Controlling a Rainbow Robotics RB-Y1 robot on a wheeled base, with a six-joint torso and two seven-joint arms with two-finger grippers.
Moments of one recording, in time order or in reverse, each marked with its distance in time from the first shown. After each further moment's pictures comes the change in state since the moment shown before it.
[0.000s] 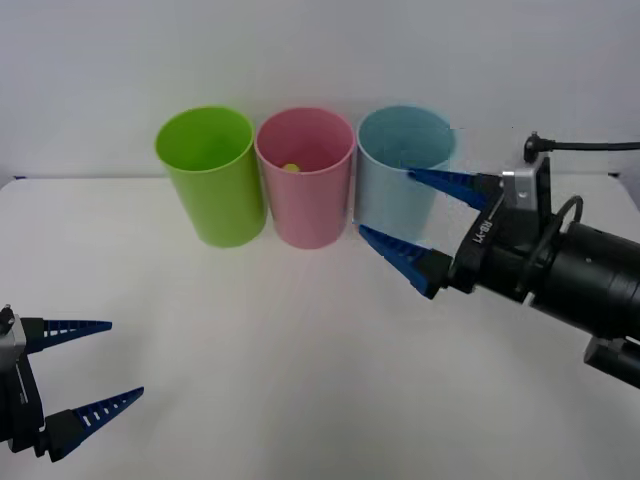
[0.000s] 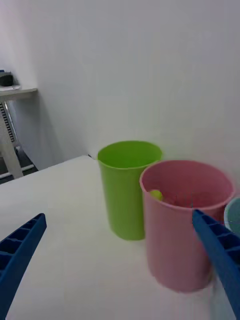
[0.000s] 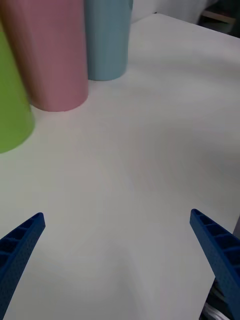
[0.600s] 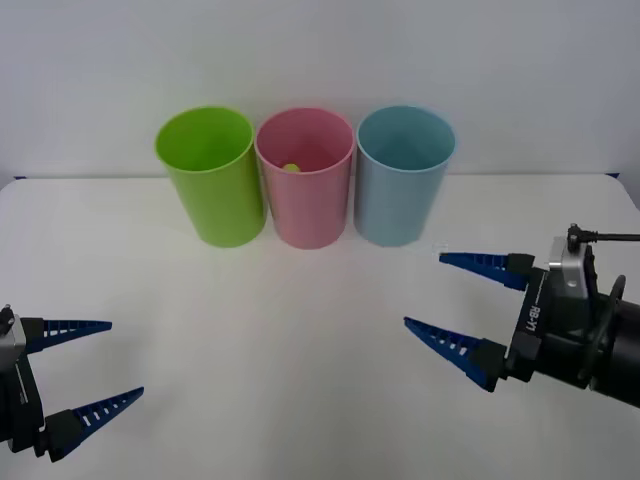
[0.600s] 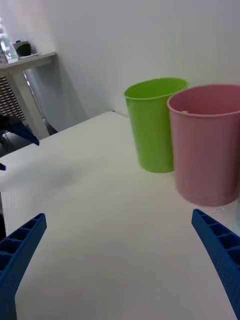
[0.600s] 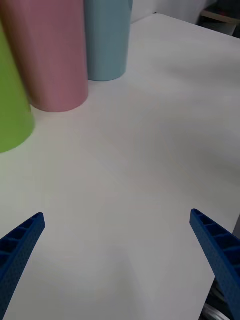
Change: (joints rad) right arm 0.193 0.121 -0.211 0.022 -0.090 -0.375 0.136; left arm 0.000 0.000 0.000 0.000 0.000 0.000 0.000
